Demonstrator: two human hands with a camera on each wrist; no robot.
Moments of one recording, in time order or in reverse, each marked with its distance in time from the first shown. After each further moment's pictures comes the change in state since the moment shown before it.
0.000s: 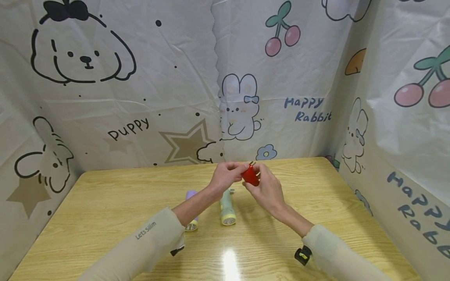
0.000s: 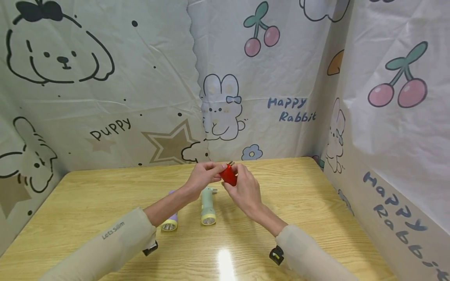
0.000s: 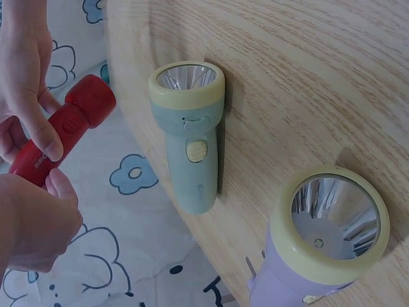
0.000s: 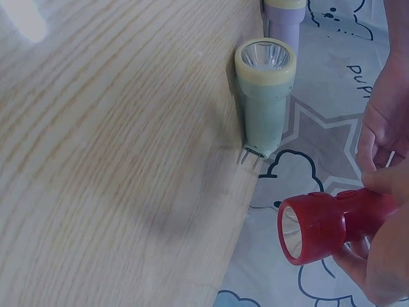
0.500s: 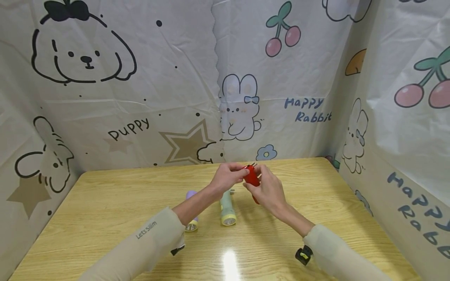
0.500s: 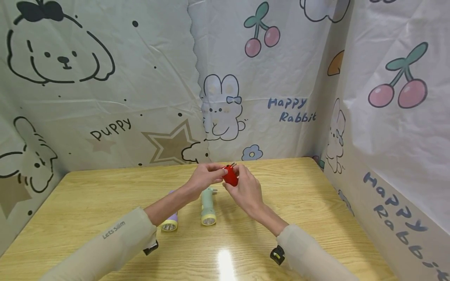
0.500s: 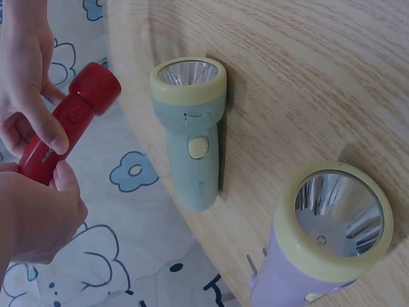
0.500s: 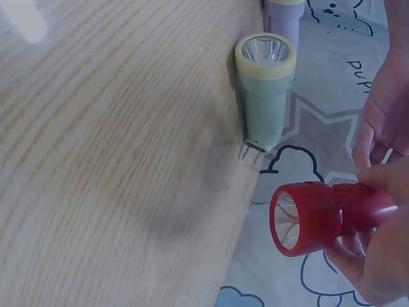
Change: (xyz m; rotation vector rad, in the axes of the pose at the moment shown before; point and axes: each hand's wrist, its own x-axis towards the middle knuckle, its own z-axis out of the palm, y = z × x) left_hand 0.001 0.002 0.002 0.036 -0.047 -0.055; right_hand 0.000 0.002 -0.002 -0.020 -0.044 0.050
